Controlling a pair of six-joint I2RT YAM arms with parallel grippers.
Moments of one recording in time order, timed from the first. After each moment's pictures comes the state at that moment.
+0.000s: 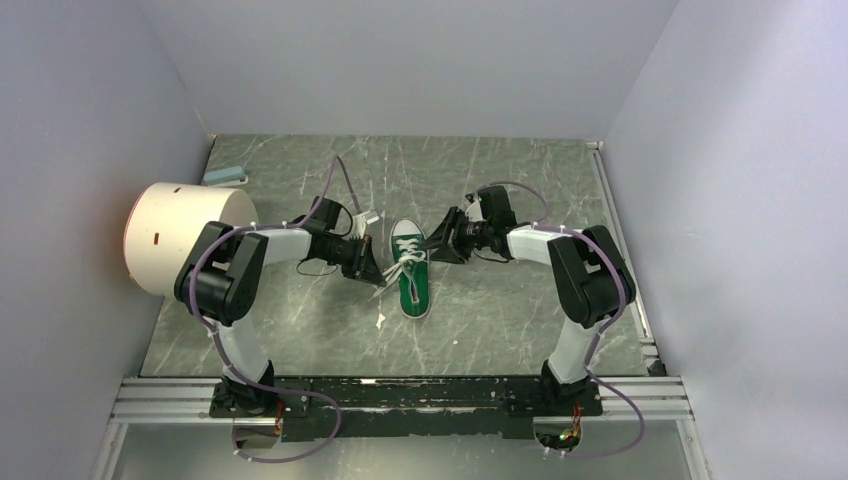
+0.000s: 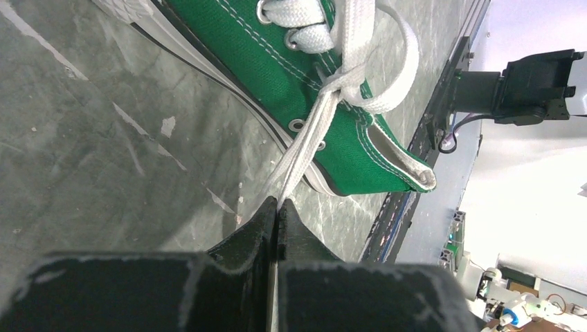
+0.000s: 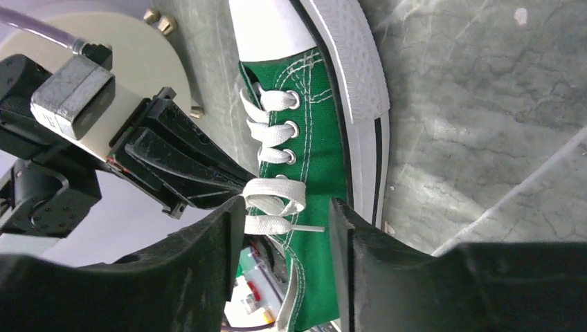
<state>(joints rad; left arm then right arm) -0.34 1.81 0.89 -0.16 0.92 -0.16 0.35 1.81 0.92 0.11 -0.71 0.89</state>
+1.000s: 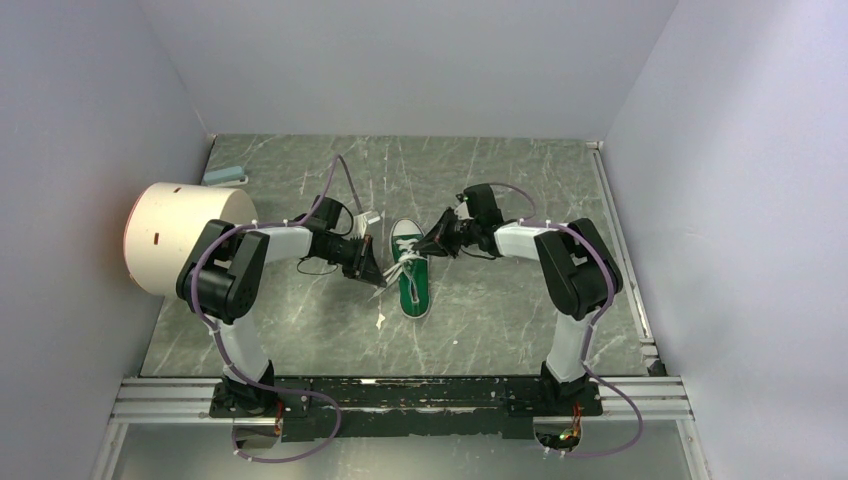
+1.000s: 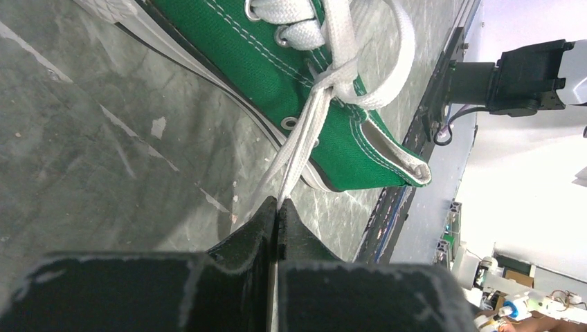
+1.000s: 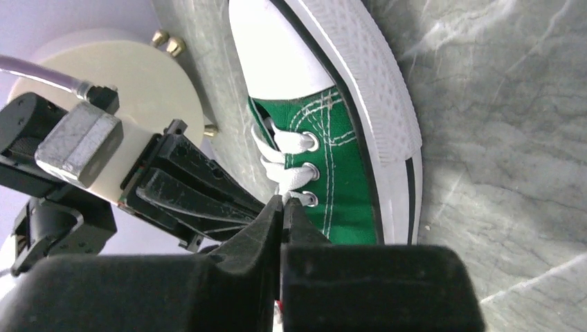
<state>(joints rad) -0.34 1.83 0.91 -0.20 0.95 -0.13 0.41 1.89 0.98 0.16 -0.67 1.05</state>
